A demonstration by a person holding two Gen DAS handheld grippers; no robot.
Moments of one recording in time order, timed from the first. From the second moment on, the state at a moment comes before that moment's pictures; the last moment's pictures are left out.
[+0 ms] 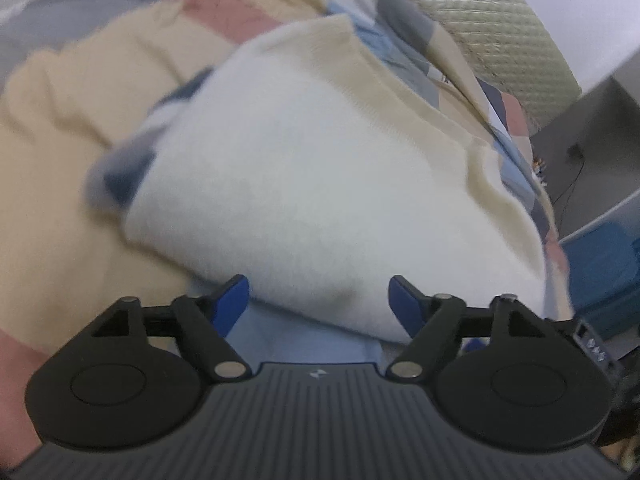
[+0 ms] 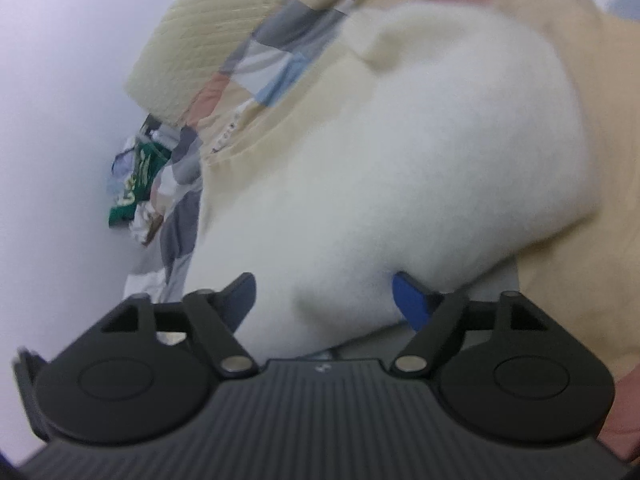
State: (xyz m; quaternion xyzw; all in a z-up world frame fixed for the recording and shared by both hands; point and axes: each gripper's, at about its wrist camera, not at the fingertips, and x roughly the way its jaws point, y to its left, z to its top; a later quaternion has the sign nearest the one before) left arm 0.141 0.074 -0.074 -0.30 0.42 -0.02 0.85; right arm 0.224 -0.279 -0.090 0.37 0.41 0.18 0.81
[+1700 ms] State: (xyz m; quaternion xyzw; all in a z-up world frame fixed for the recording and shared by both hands) left arm 0.126 0.119 -0.045 -0.44 0.31 0.00 0.84; right arm 0.232 -0.326 -0.111 0.51 0.38 0.16 0.76
